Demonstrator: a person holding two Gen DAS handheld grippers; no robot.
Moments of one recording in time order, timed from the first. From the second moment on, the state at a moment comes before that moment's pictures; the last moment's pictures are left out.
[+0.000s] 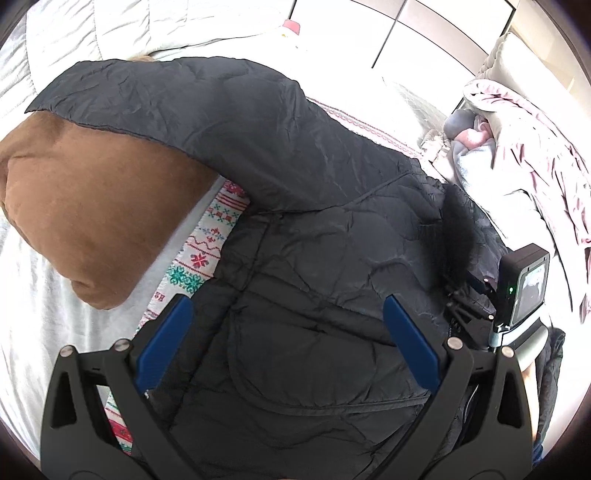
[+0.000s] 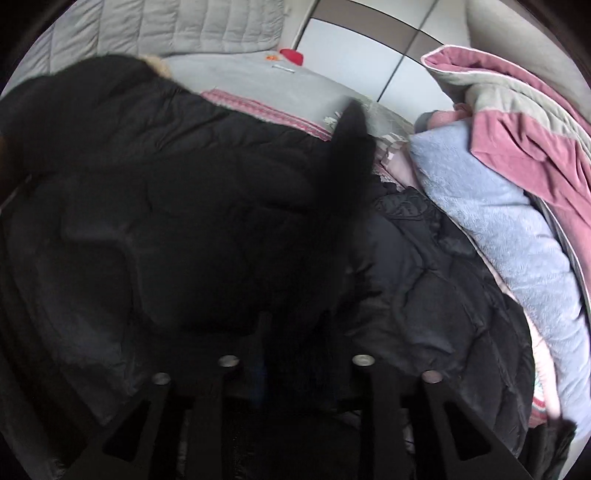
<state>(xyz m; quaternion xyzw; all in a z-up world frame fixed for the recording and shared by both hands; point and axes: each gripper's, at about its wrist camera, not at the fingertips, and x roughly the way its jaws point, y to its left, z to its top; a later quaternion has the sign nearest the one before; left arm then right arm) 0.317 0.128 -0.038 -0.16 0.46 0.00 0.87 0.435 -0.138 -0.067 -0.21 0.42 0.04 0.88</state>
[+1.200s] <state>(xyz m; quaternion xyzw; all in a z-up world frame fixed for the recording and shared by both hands) 0.368 0.362 -0.014 -0.41 0.37 0.15 0.82 0.297 -0.387 0.032 0.34 0.43 0.08 0.83</state>
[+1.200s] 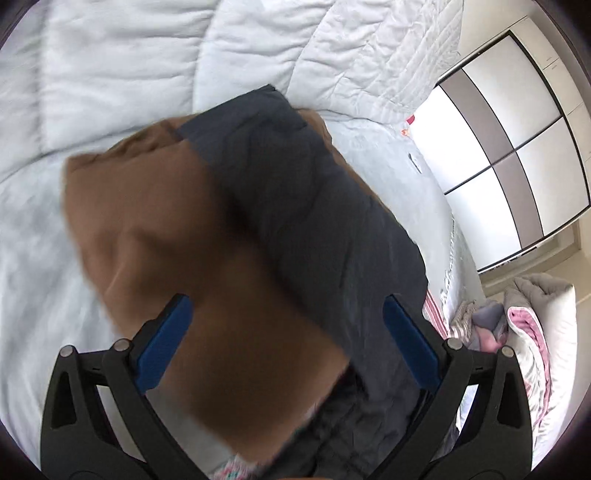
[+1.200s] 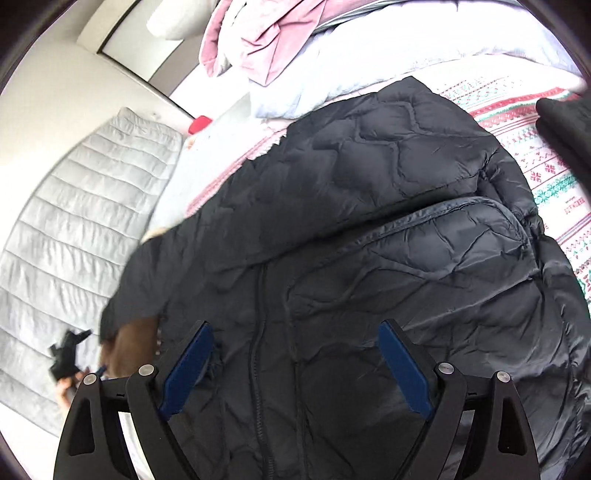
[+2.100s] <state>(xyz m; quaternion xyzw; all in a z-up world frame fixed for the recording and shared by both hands) 0.383 0.124 0.140 -0.21 0.23 -0.05 0.95 0.273 -0.422 0.007 0.48 0.38 0.02 0.79</state>
